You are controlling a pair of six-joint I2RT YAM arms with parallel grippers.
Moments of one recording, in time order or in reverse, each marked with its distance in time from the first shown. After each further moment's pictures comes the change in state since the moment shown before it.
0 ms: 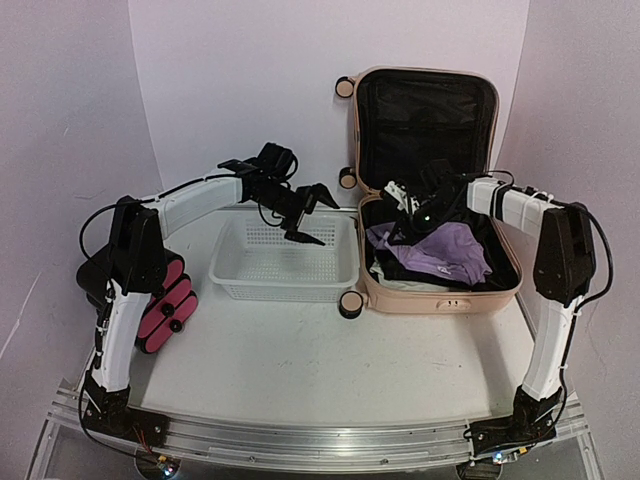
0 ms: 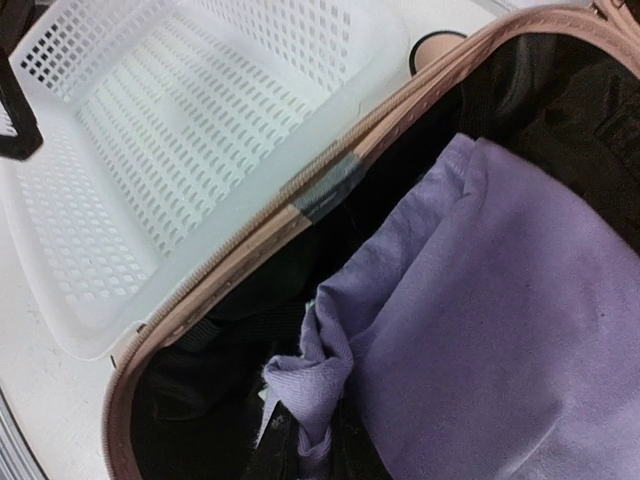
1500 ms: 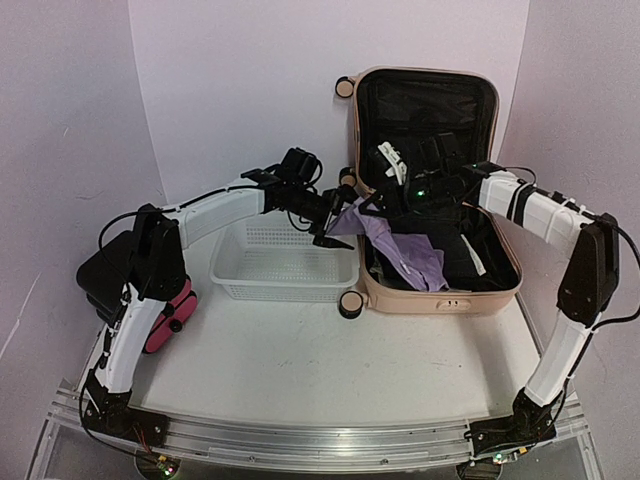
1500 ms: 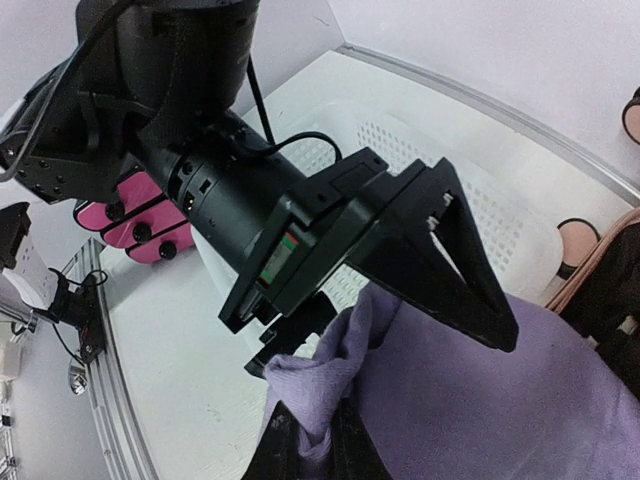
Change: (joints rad) left arm -0.083 0.103 0.121 0.130 0.050 -0.132; right arm 0.124 -0.193 -0.032 0.227 -0.219 0.344
